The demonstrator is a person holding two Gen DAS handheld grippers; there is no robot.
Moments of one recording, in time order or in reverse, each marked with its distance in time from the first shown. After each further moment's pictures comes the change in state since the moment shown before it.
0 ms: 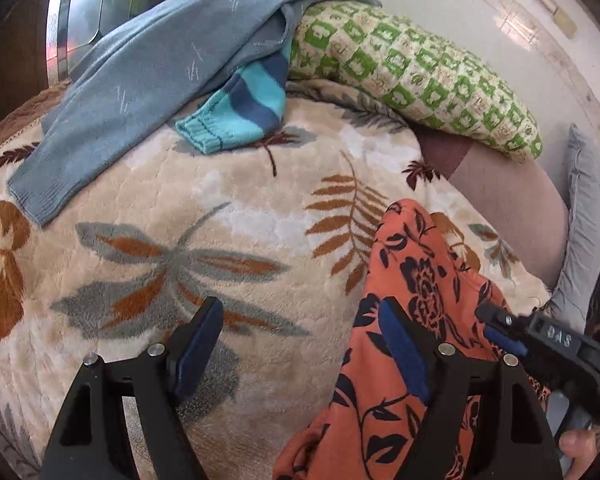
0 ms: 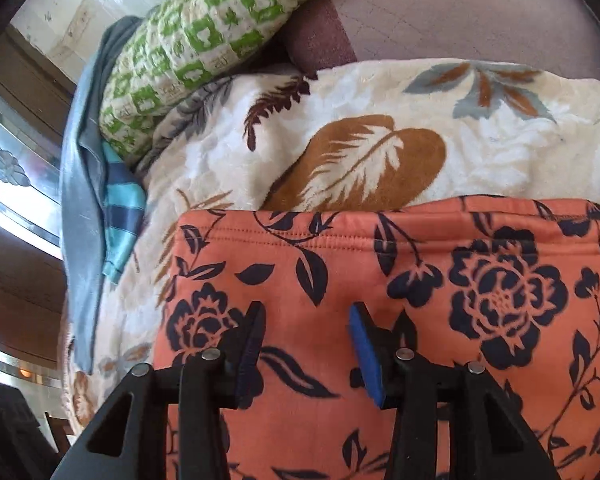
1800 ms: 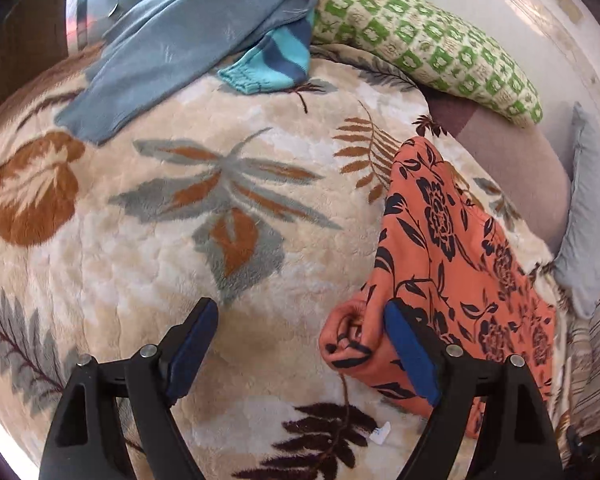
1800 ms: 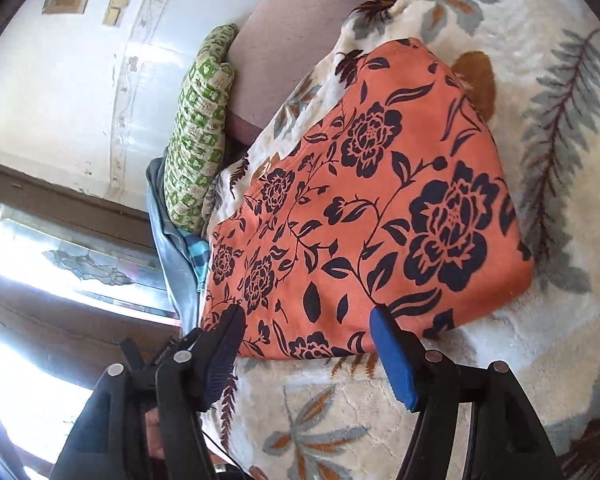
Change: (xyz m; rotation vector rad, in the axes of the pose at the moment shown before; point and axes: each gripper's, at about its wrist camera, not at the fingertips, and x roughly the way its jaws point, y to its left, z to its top) left arm -0.029 0.028 -0.053 -0.061 0.140 0.026; right arm -0.184 -0.215 -0.161 0.456 -0.131 0.402
